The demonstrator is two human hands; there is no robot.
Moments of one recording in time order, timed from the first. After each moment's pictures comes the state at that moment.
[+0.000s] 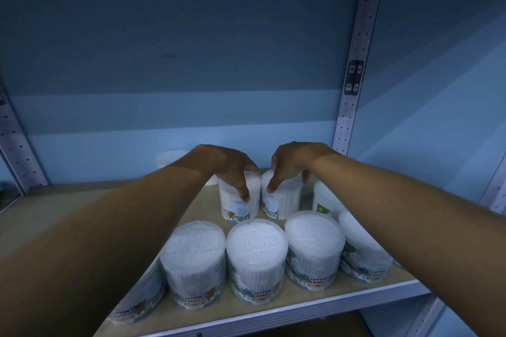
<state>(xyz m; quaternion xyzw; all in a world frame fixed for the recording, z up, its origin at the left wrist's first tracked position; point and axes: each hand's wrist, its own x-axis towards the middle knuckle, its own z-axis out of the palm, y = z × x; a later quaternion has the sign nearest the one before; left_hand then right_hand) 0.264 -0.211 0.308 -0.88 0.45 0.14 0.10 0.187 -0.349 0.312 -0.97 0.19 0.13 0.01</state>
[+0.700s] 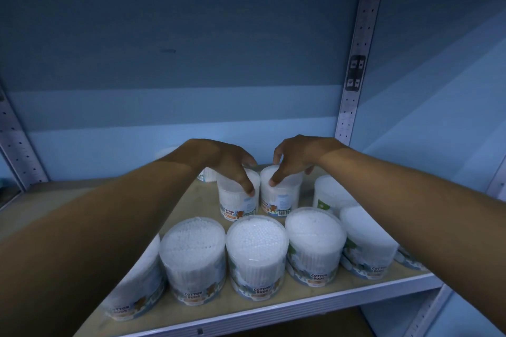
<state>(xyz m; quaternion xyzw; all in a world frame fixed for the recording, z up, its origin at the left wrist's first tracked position) 0.267 -0.203 0.312 -0.89 0.43 0.16 0.05 0.180 -0.361 0.314 -0.98 0.16 0.11 0.04</state>
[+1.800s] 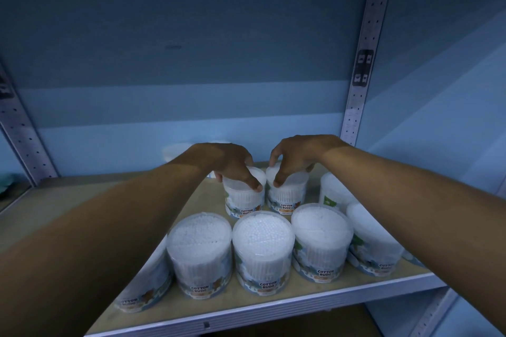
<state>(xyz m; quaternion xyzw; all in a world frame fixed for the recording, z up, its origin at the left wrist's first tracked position) 0.276 -0.202 0.292 -0.90 0.40 0.17 -0.01 0.186 -0.352 0.309 -0.98 0.13 0.13 0.05</state>
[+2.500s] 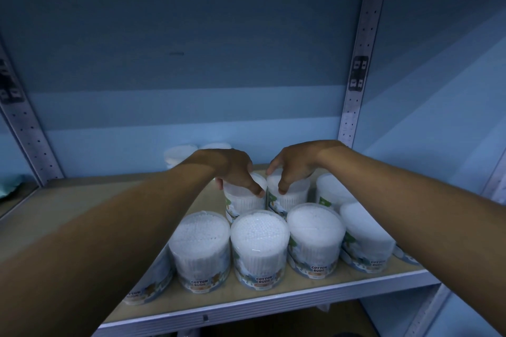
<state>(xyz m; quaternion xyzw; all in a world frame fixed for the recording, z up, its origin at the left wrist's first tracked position) 0.257 -0.201 0.293 -0.91 0.37 0.16 0.03 0.164 -0.346 0.313 -0.98 0.10 0.17 0.04</state>
